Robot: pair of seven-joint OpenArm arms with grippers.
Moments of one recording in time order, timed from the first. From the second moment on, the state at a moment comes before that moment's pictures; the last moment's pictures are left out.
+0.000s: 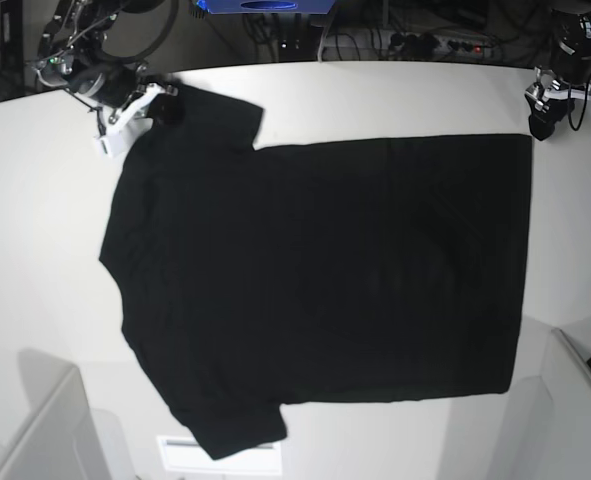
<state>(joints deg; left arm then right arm) 30.9 -12.7 -47.4 85.1 -55.5 -21.3 38.5 -22.2 0.0 29.8 93.5 41.1 34.4 -67.8</state>
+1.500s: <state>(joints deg) 25.5 -13.0 -39.4 80.4 -55.1 -22.3 39.6 -22.9 -0.1 29.9 93.9 41.3 34.4 -67.8</state>
